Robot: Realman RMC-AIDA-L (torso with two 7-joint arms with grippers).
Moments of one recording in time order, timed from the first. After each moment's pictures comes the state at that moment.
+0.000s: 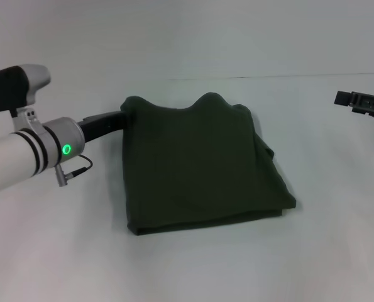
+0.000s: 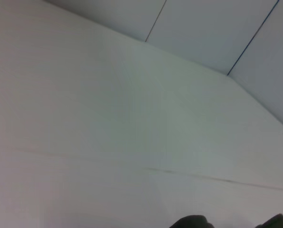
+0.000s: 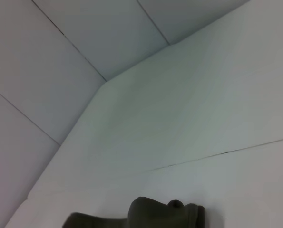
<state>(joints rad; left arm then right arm) -0.85 -2.16 0.33 0.32 2.07 0.74 -1.63 0.56 1.91 -0.54 -0.60 -1.98 -1.31 2.03</state>
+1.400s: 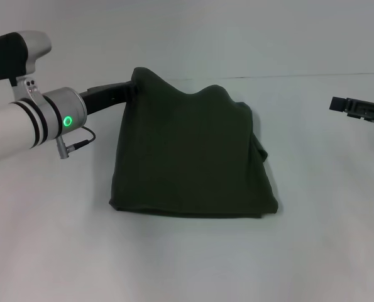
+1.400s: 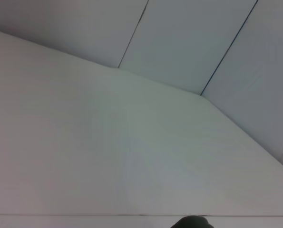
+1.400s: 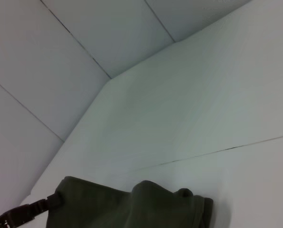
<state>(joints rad) -0.90 -2.14 0.36 0.36 2.06 0.79 -1.65 0.55 1.93 -0.54 -0.58 -1.98 -1.32 1.99</state>
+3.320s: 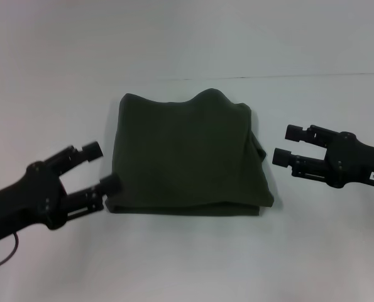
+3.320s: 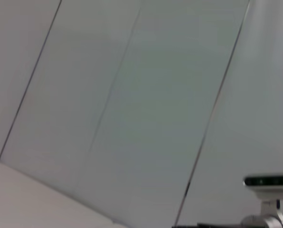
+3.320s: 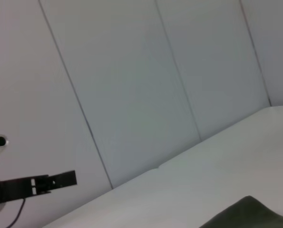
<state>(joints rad) -0.39 -2.18 0.34 0.70 1.92 1.91 -1.34 0.49 2.06 -0.54 -0.58 -1.89 -1.66 1.37</state>
